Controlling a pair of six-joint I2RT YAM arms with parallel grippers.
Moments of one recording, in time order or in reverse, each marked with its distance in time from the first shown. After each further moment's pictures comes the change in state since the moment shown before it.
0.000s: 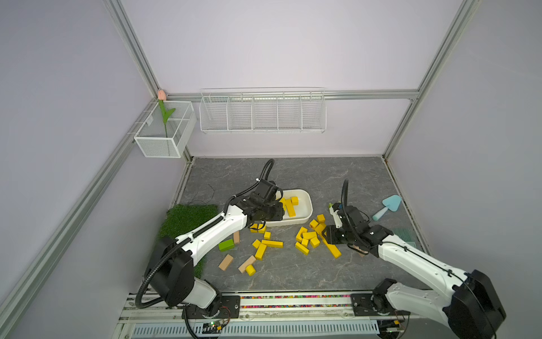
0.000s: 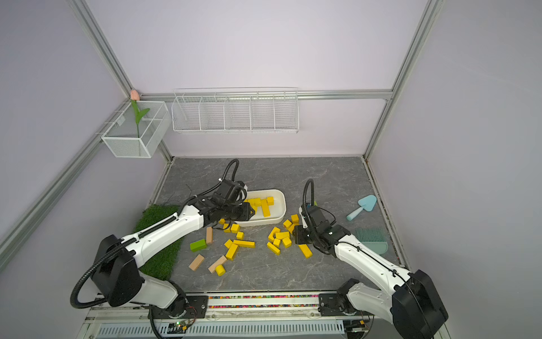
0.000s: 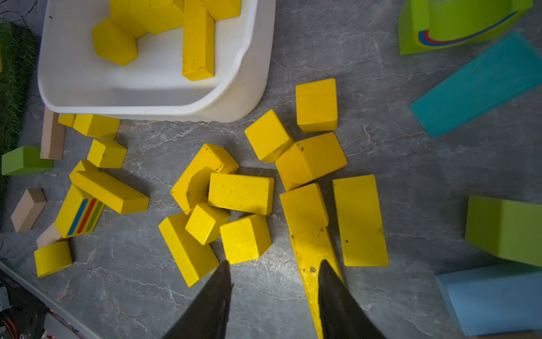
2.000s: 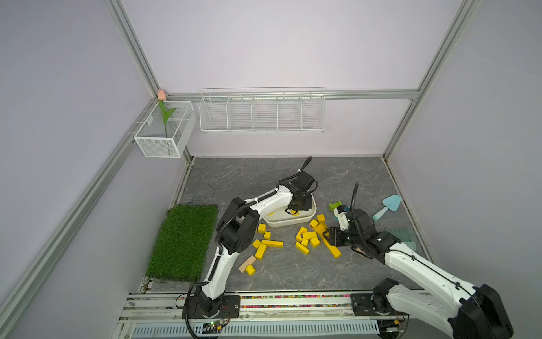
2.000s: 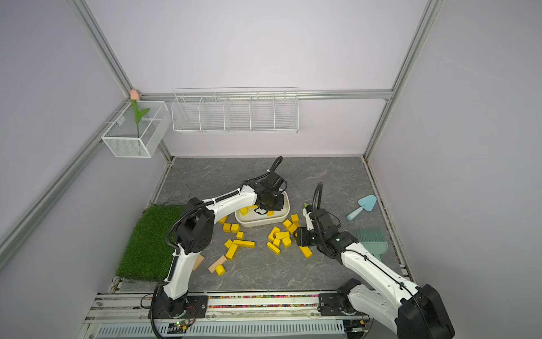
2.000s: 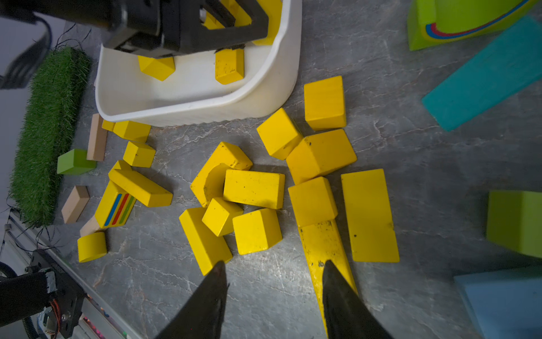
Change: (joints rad) left arm -0.092 0.684 0.624 -0.105 -0.067 -0.077; right arm -0.062 -0.099 -0.089 0.070 -0.109 0.003
